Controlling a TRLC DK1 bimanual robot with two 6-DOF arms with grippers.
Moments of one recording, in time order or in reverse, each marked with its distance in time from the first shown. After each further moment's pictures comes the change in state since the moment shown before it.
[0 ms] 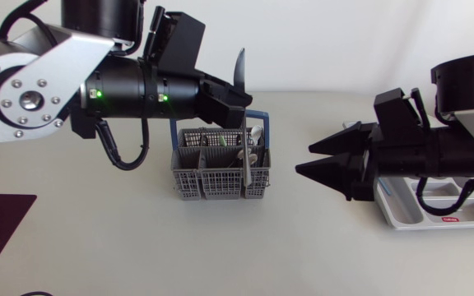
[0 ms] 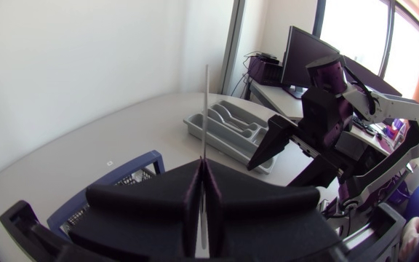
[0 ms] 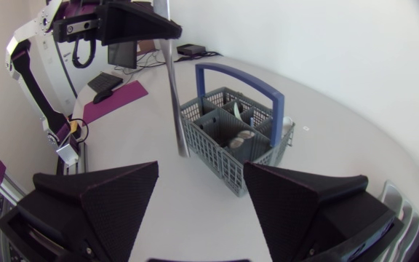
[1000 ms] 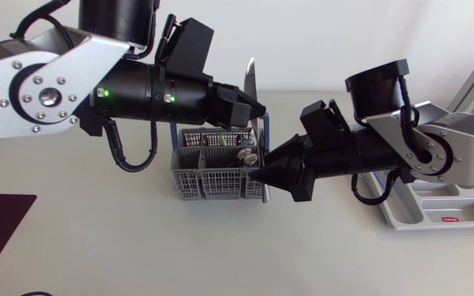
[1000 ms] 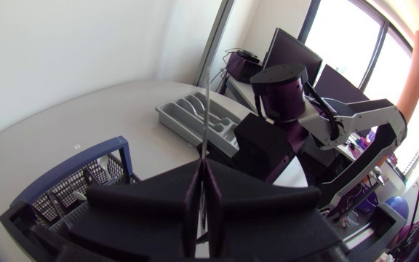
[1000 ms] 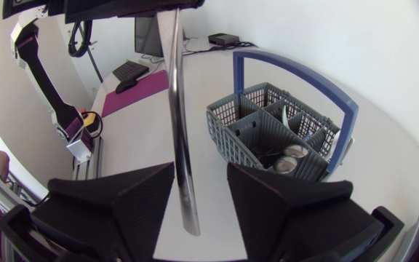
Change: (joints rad) left arm 0.000 0.039 0.022 -0.021 0.143 -0.104; right arm 0.208 0.266 0.055 0.195 0.016 0.066
